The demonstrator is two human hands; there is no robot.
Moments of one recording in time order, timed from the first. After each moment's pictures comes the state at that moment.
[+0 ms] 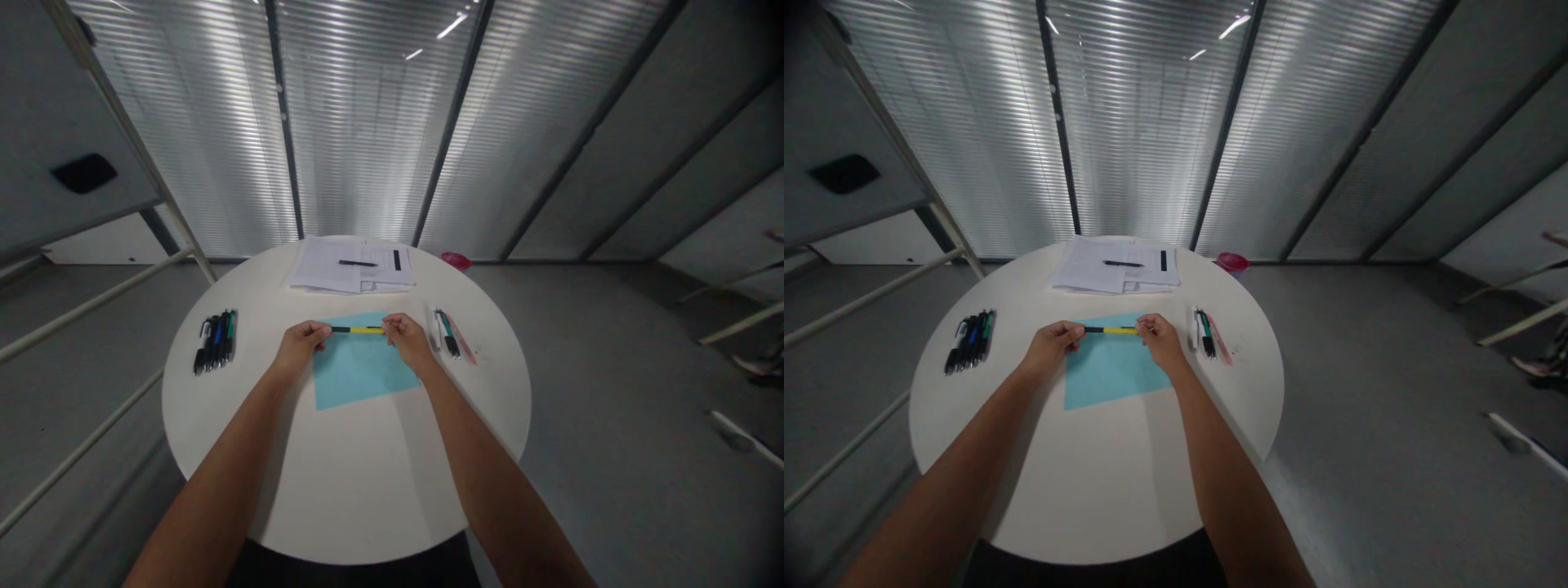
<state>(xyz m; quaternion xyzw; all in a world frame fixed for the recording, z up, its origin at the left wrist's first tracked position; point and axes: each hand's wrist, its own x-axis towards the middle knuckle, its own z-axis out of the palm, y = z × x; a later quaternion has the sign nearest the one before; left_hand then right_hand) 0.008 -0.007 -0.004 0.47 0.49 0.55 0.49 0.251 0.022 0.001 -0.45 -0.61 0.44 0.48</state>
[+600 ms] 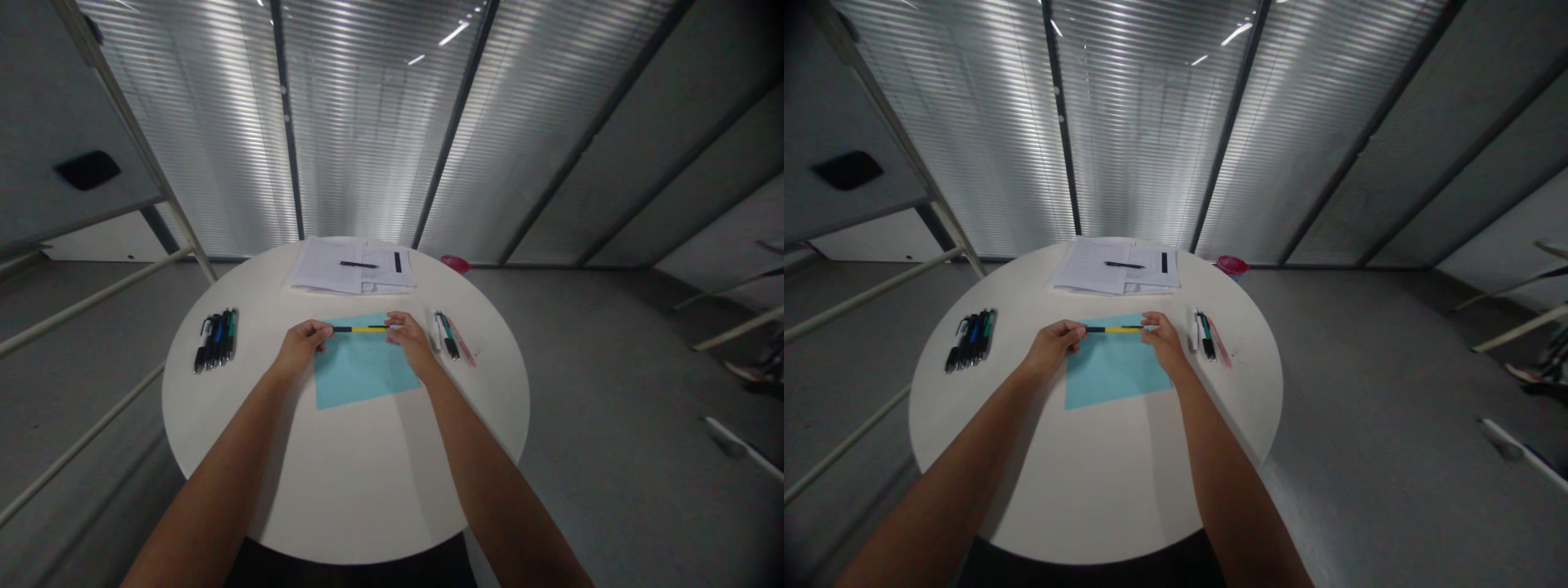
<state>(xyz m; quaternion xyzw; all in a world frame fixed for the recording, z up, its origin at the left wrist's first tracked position) 0.011 -0.009 0.000 0.47 0.48 0.56 0.49 0.255 0.020 0.003 -0.44 -0.59 0.46 0.50</state>
